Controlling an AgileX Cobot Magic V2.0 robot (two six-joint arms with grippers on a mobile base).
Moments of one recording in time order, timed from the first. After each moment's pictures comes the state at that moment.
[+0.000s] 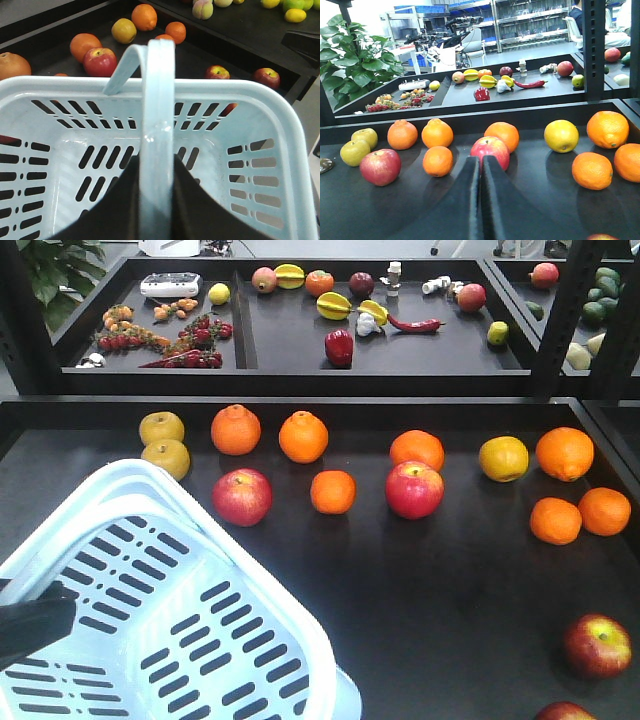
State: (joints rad) left arm -0.48 0.66 -0.86 -0.45 0.86 0.38; right arm 0.15 -0.01 0.03 -0.14 0.09 0.25
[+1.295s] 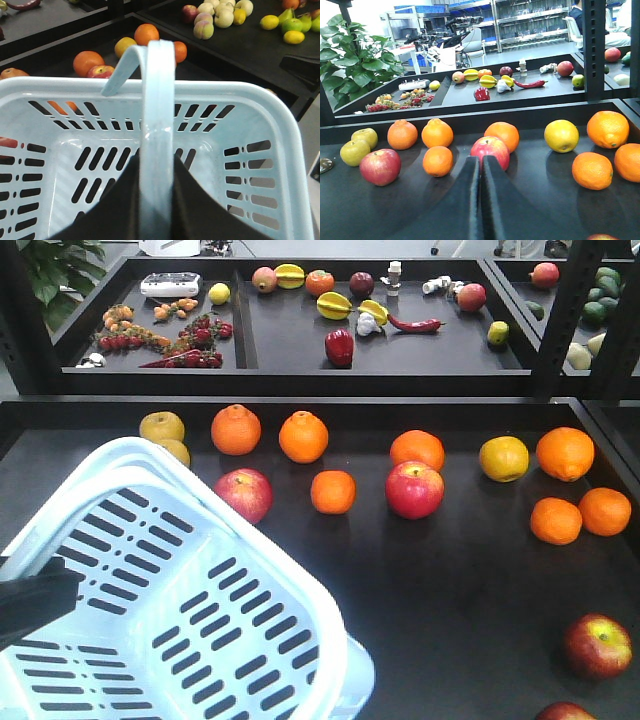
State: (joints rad) left arm -0.48 0.66 -0.86 -0.49 0.79 0.38; right arm 0.15 -0.01 0.03 -0.14 0.09 0.25
